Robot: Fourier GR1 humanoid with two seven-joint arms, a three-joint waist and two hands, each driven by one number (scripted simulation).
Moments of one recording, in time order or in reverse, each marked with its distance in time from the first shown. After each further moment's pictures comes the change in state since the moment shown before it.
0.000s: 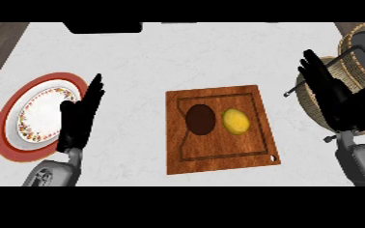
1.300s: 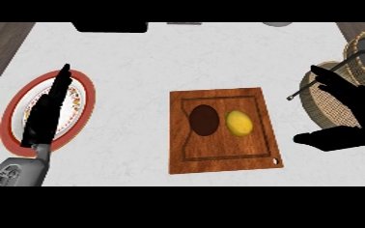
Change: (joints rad) left arm -0.005 0.121 0.113 0.023 -0.093 -0.054 -0.138; right arm 0.070 -0.276 0.065 -0.323 0.165 0.036 0.497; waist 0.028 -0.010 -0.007
